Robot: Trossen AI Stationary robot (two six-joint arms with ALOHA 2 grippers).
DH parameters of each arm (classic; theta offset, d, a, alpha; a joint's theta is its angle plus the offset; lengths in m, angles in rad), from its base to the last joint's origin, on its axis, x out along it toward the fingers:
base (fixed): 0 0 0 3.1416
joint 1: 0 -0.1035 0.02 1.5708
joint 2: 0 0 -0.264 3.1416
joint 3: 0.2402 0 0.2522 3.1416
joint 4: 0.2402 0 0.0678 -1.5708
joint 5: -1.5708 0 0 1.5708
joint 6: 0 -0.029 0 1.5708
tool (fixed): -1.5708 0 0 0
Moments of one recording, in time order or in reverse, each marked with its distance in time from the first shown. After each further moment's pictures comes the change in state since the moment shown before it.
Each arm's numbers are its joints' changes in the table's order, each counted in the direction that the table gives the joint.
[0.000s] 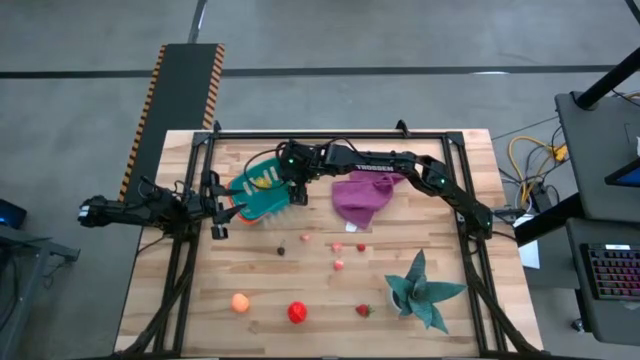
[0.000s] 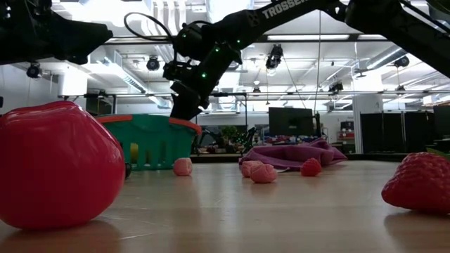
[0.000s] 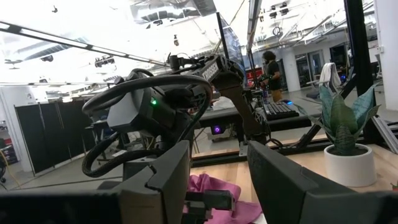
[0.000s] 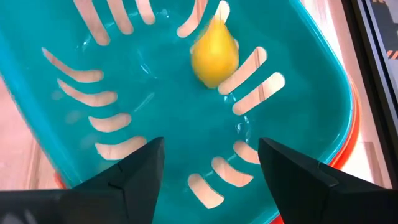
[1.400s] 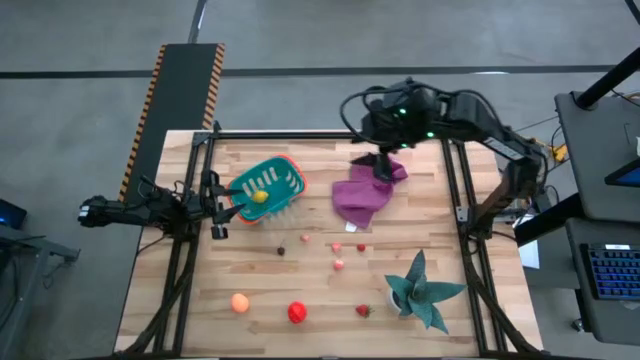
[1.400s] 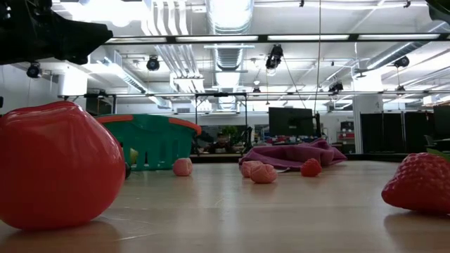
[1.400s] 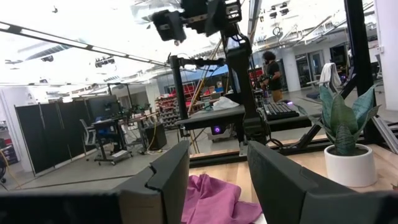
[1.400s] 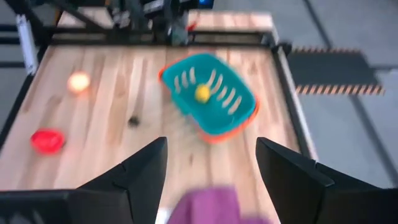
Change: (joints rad) left arm 0.000 0.000 0.000 -0.001 0.000 -0.001; right arm -0.014 -0.723 0.042 0.588 -0.102 -0.095
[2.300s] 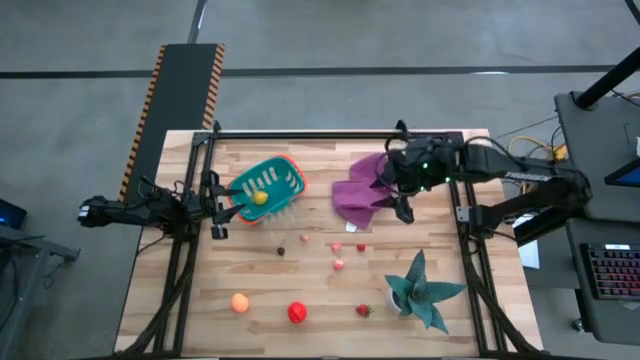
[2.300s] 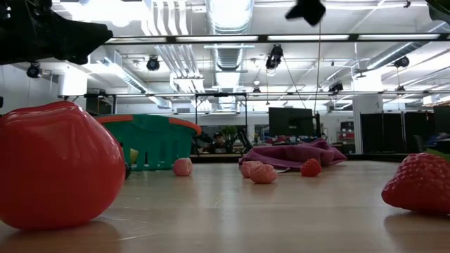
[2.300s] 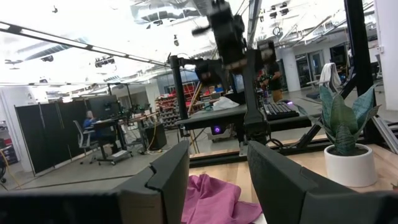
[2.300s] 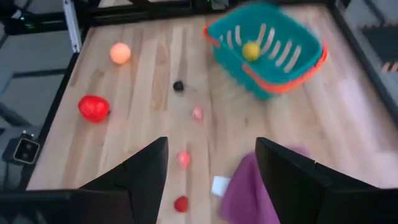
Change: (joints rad) left arm 0.000 0.000 0.000 0.000 0.000 0.000; right arm -0.126 -0.445 -0.903 -0.489 -0.037 -0.205
